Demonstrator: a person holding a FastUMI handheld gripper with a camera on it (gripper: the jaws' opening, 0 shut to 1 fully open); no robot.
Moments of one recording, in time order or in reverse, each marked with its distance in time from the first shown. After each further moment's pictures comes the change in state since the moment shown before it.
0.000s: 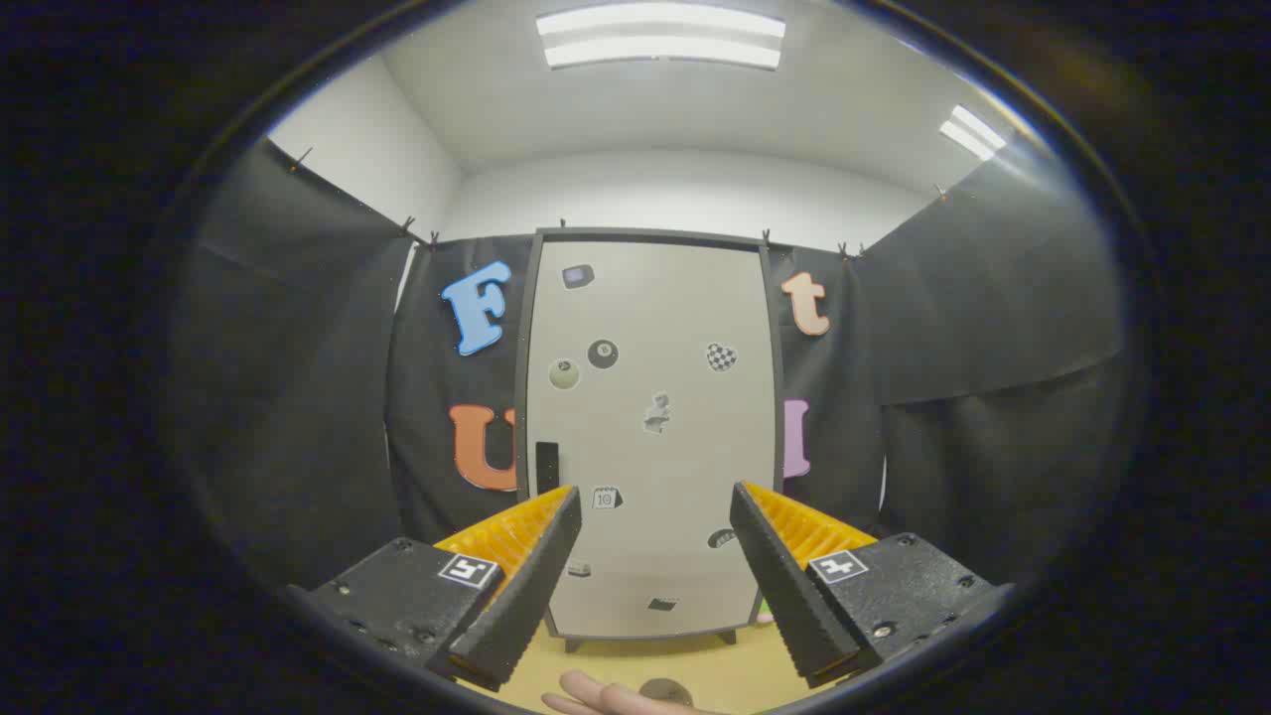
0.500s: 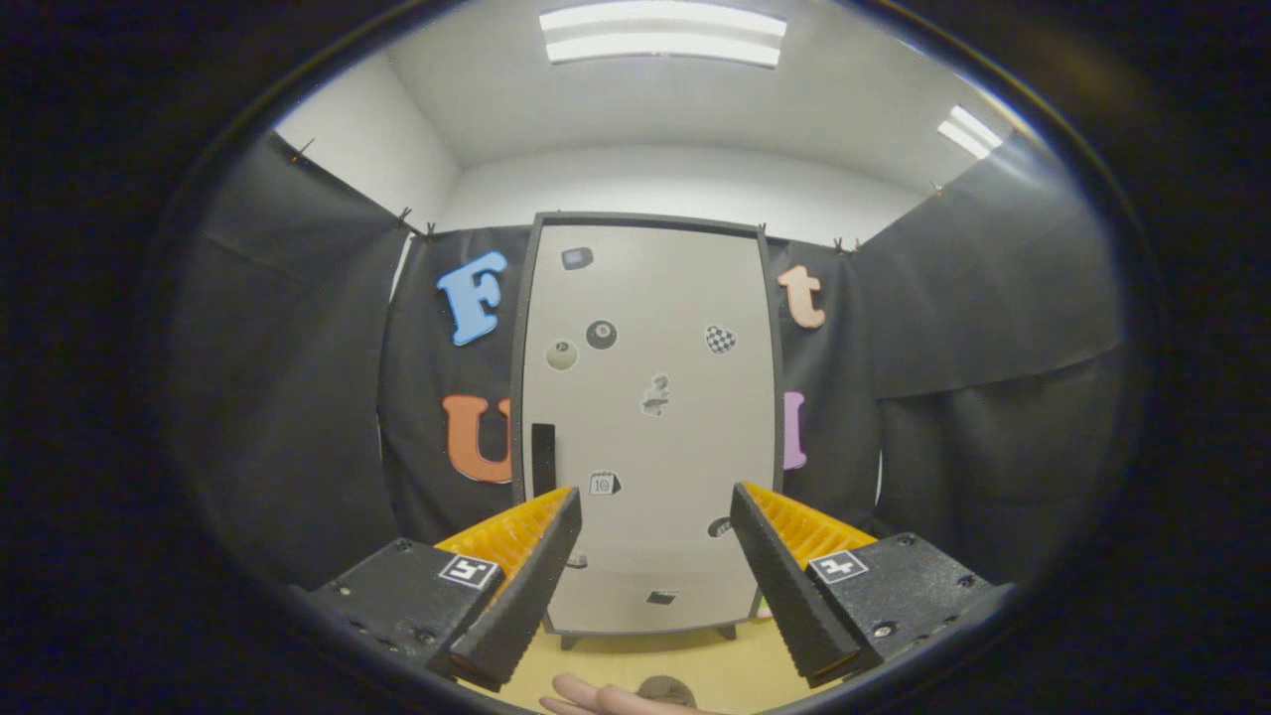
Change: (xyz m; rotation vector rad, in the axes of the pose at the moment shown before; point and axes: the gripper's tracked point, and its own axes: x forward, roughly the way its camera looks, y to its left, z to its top) arm 0.011 0.009 -0.033 -0.047 0.009 -0.012
